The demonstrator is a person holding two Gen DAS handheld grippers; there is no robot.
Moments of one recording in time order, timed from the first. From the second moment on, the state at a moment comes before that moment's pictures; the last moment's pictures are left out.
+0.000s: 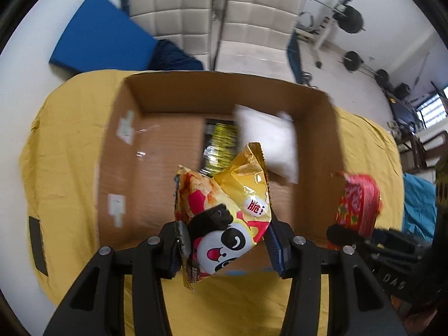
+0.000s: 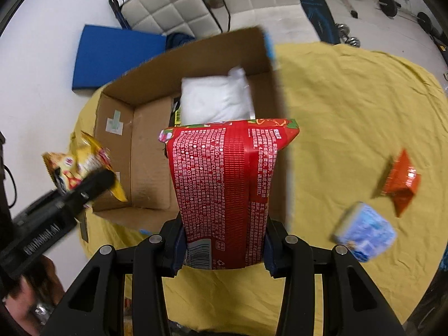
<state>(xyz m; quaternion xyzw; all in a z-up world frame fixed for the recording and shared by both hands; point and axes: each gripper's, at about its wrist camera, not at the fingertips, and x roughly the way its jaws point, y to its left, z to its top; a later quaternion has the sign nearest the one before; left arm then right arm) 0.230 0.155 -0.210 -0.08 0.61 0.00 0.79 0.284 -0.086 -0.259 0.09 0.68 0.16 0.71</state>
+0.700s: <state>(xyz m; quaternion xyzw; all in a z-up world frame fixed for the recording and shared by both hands) 0.347 0.225 -0.334 -0.07 0.70 -0.01 0.71 0.320 -0.020 -0.381 0.02 0.75 0.09 0.66</state>
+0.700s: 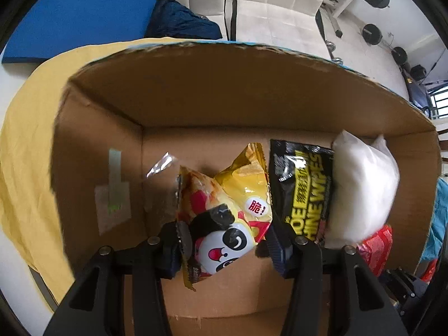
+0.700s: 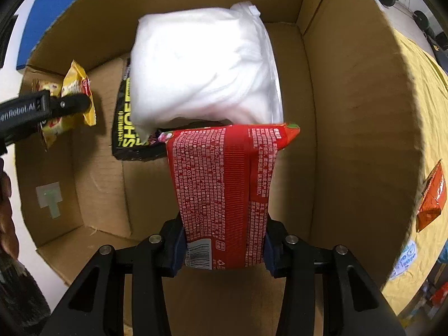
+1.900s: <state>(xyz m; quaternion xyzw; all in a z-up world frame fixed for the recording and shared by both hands) 0.250 0.218 -0.255 -0.10 0.62 0.02 0.78 0.306 -0.009 -0.300 -0.02 0.67 0.10 0.74</state>
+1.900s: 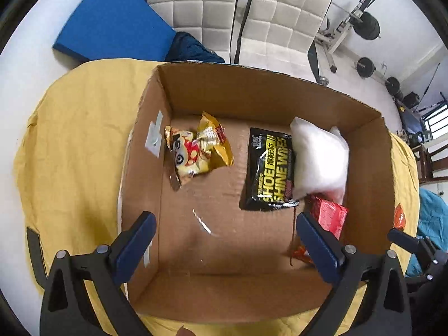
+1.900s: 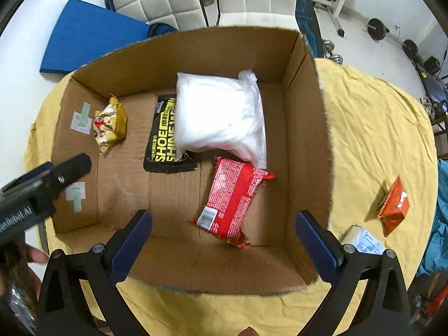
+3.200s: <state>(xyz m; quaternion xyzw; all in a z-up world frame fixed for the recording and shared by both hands) 0.147 0.082 -0.131 -0.03 0.54 -0.02 0.84 0.208 -0.194 -0.173 0.10 0.60 0.07 0.79</state>
